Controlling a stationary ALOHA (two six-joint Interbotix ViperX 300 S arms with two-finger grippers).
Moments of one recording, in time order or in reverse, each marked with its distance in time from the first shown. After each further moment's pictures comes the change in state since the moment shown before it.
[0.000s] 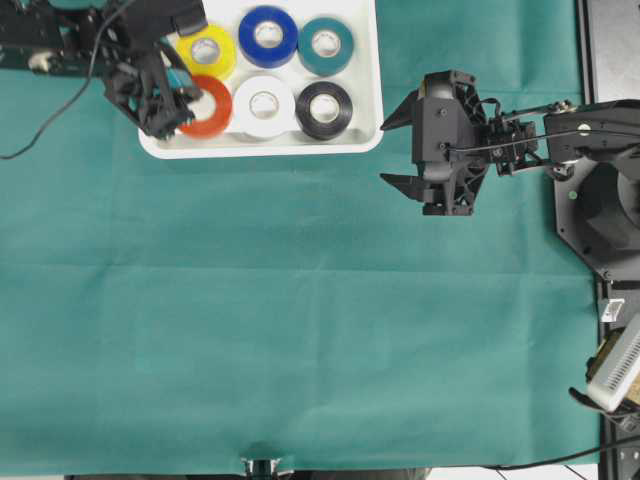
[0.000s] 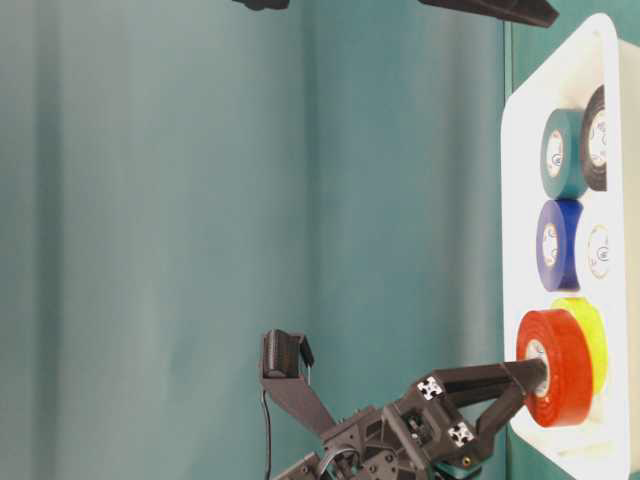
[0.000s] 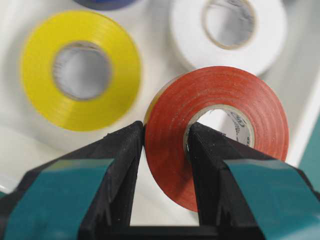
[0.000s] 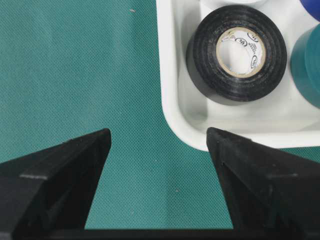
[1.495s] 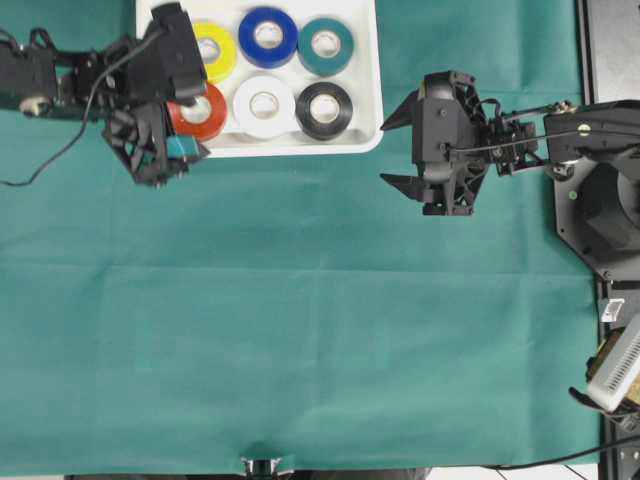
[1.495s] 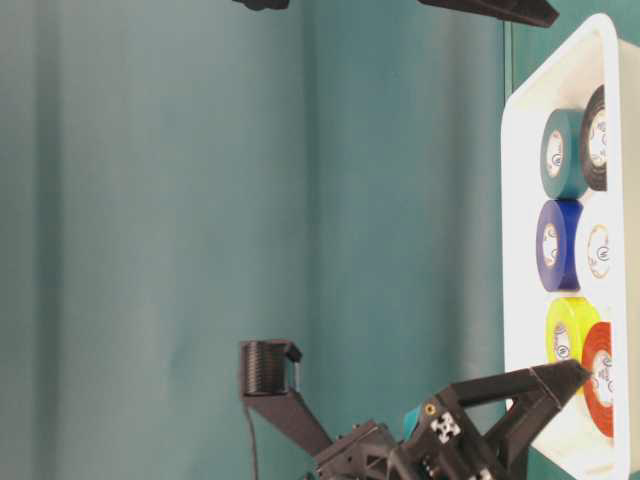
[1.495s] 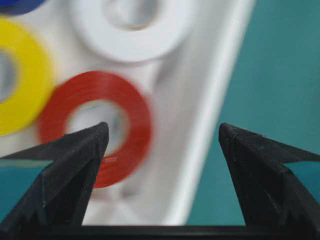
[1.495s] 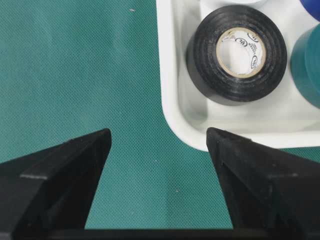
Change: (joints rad) left arm -0.179 -0.034 0.035 0.000 -0.054 0.038; right arm 0.000 -0.002 0.000 0.000 0.002 0.000
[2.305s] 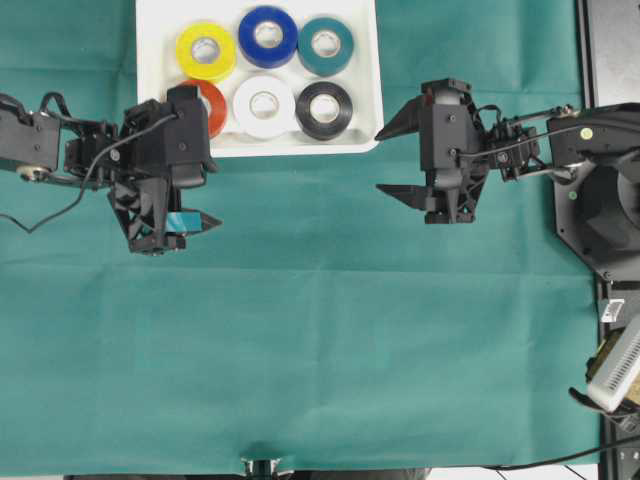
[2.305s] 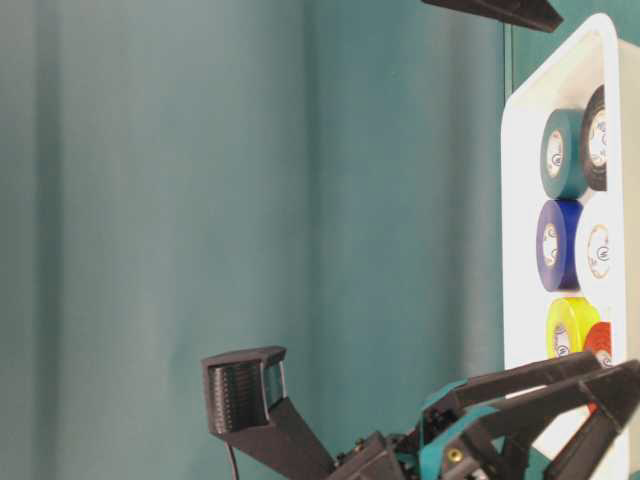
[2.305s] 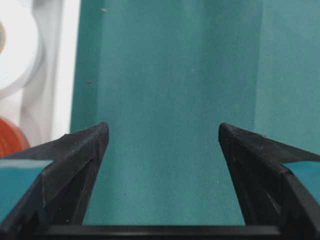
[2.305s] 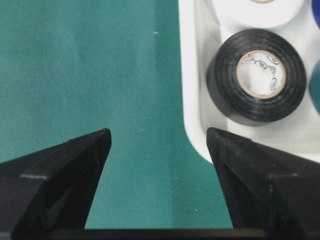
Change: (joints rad) left arm -0.175 0.023 0.002 0.000 -0.097 0.008; right arm 0.005 0.000 0.032 0.002 -0.123 0.000
